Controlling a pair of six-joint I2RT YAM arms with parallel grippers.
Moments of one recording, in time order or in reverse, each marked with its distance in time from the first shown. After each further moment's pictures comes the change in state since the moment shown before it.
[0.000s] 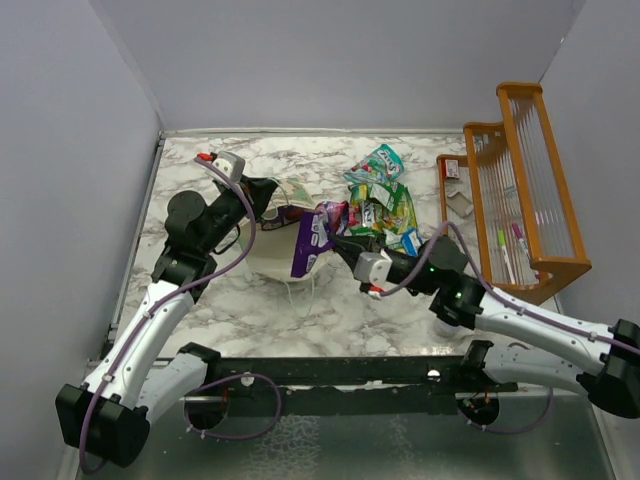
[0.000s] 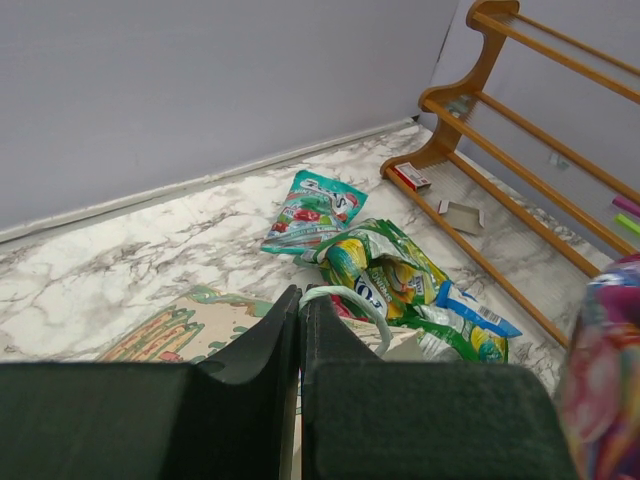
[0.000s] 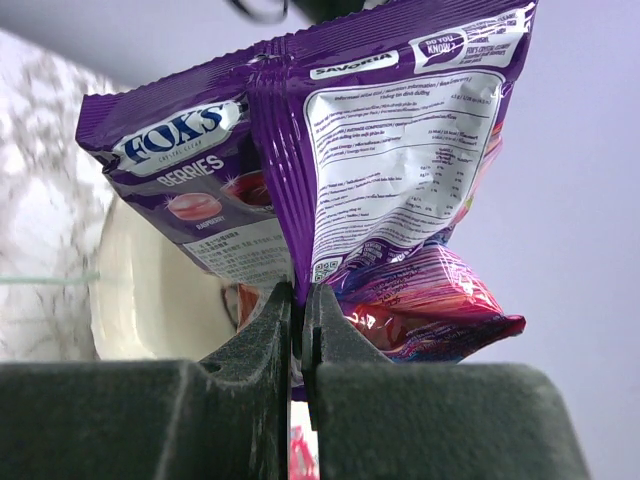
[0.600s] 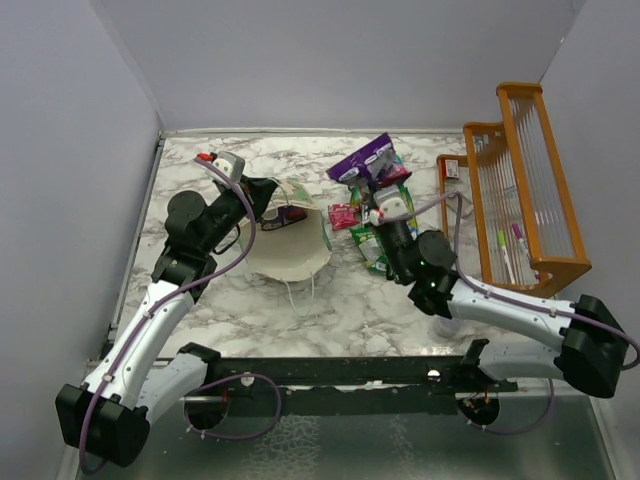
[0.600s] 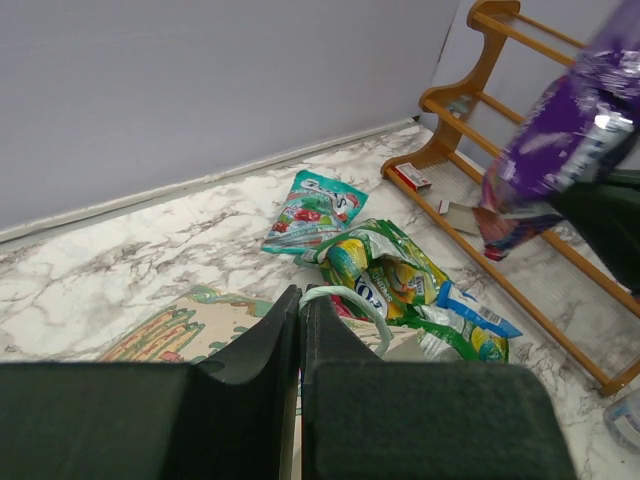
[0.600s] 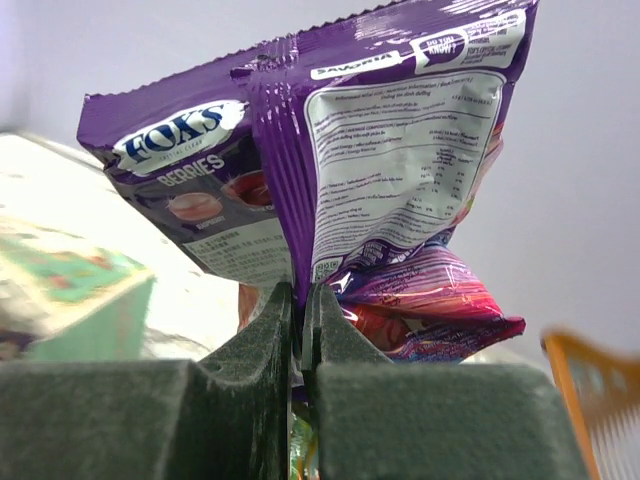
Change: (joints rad) left arm 0.000 0.000 0.000 0.000 -0.002 0.000; right arm -0.014 0.084 -0.052 0.468 0.687 0.156
